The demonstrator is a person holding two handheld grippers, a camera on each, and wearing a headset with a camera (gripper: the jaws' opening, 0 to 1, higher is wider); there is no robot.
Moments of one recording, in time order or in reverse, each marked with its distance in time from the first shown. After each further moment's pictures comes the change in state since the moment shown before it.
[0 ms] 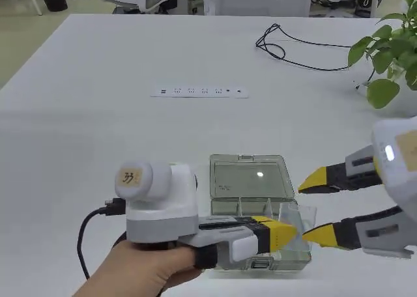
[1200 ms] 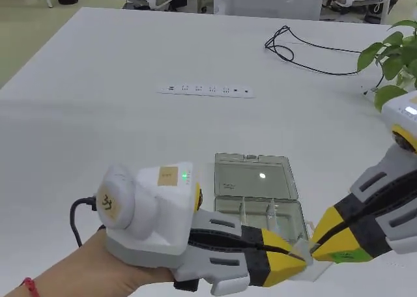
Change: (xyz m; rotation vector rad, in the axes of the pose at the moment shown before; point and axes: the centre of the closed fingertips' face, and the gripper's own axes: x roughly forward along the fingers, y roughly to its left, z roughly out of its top) left arm -0.013 -0.042 -0.008 0.358 0.054 -0.187; right arm -0.005 0.052 0.020 0.140 -0.120 0.443
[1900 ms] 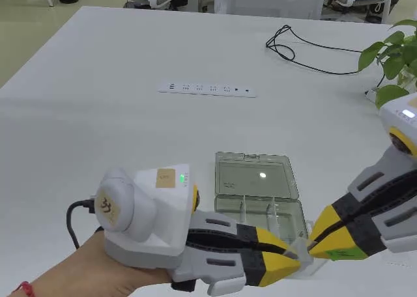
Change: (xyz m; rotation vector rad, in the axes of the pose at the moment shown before) left arm -0.004 0.005 -0.007 -0.006 0.012 0.038; right arm 0.003 -0.003 0.000 -0.012 0.001 -0.022
